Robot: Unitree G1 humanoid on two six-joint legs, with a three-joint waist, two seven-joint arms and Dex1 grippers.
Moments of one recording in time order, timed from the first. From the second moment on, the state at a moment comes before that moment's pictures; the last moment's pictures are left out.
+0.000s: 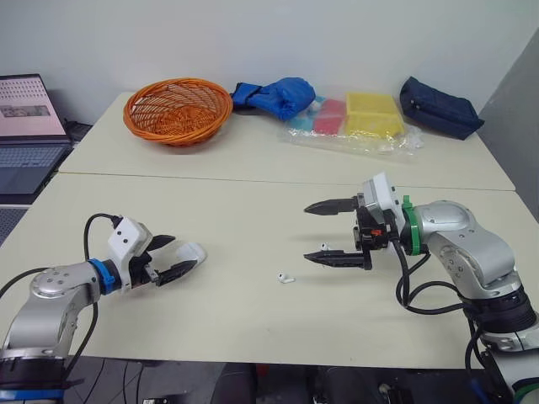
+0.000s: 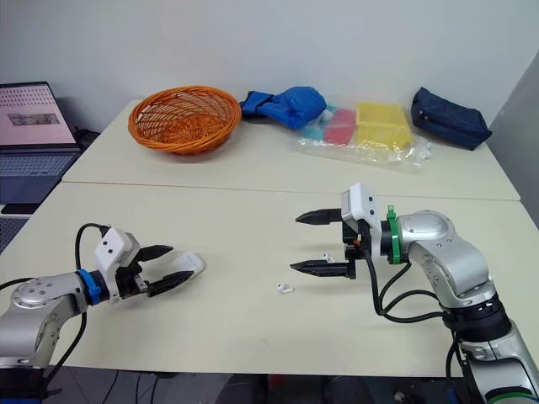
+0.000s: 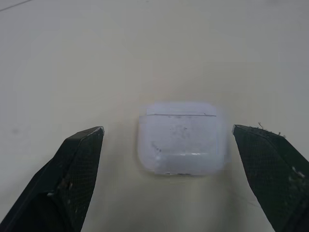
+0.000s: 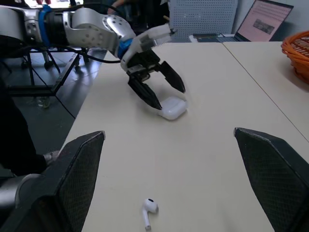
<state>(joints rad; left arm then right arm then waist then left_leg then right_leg) -0.09 0.82 0.19 0.11 -0.36 0.27 -1.01 -0.54 -0.62 0.16 -0.29 0.55 0.52 1.14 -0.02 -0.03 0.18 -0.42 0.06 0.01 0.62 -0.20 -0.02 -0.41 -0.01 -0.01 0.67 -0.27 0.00</state>
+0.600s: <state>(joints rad) -0.12 0.78 0.14 0.19 -0.29 0.19 -1.05 -0.57 -0.63 0.15 -0.31 0.57 0.56 1.15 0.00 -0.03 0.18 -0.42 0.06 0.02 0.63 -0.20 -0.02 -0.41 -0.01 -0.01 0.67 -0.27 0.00</state>
